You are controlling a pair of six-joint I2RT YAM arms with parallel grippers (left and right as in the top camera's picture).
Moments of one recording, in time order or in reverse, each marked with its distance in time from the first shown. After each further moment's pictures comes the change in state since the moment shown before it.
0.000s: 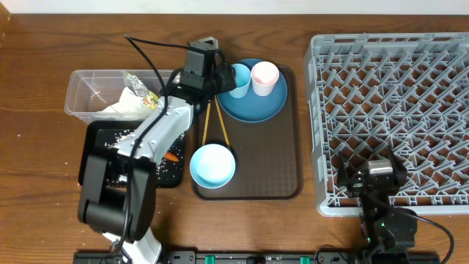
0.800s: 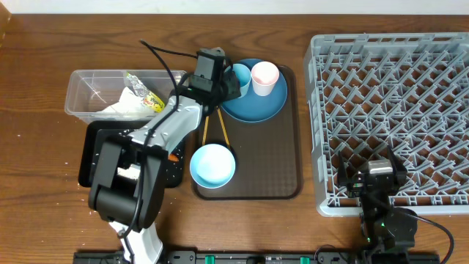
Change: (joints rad) left arm -0.034 0.080 0.000 -0.020 0.000 -0.022; right arm 0.000 0.000 0.000 0.000 0.000 0.000
